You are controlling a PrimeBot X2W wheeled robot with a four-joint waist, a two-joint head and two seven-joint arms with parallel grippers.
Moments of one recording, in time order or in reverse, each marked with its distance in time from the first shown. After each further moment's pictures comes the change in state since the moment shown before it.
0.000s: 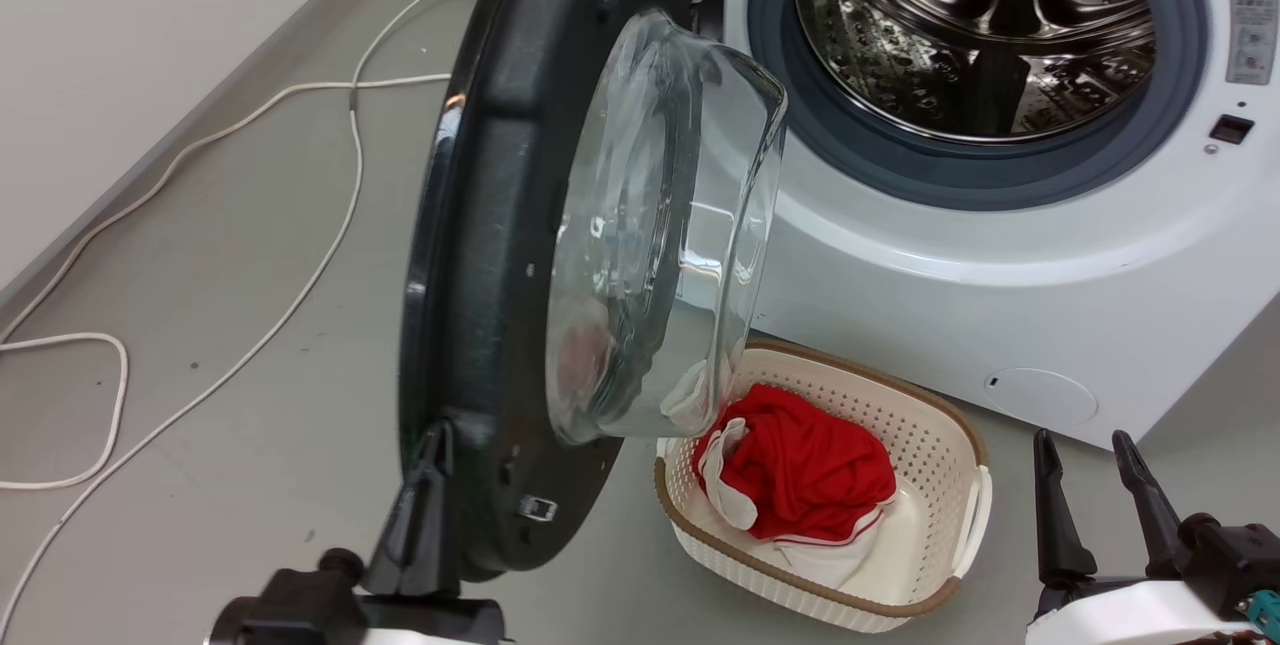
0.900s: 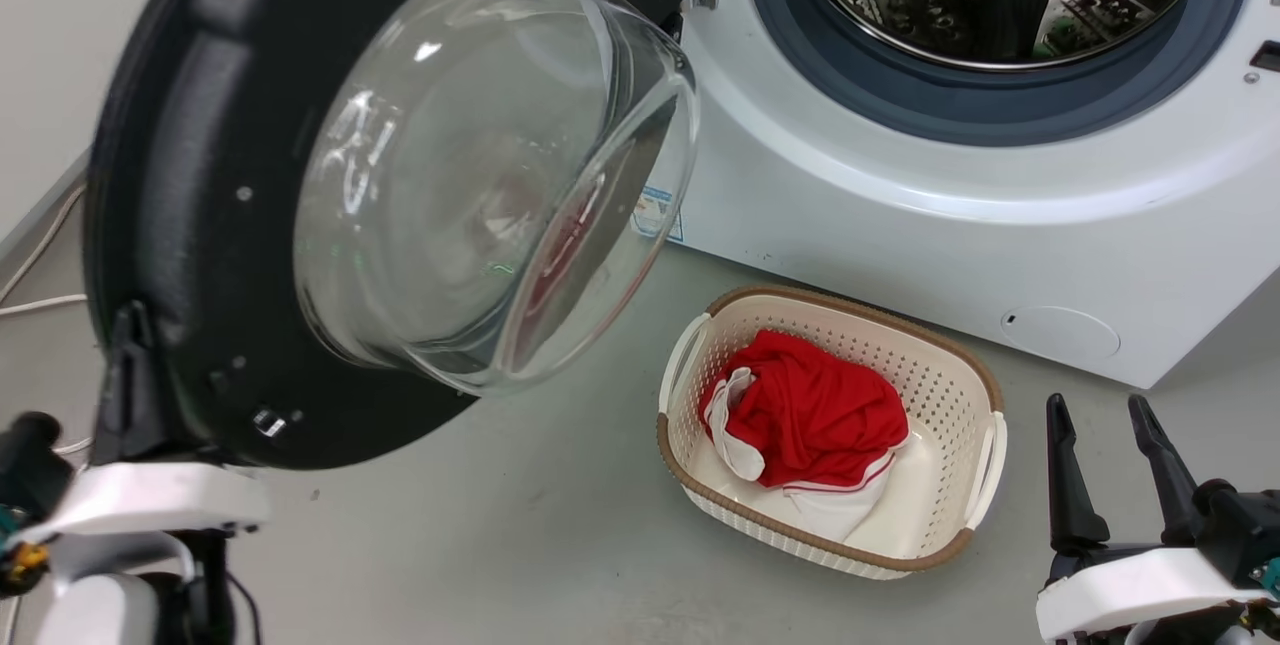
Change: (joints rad) left arm -0.256 0.140 0.334 0.303 -0.212 -0.054 -0.057; right arm -0.031 0.000 -0.014 -0.052 -0.025 0.000 0.044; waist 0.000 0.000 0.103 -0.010
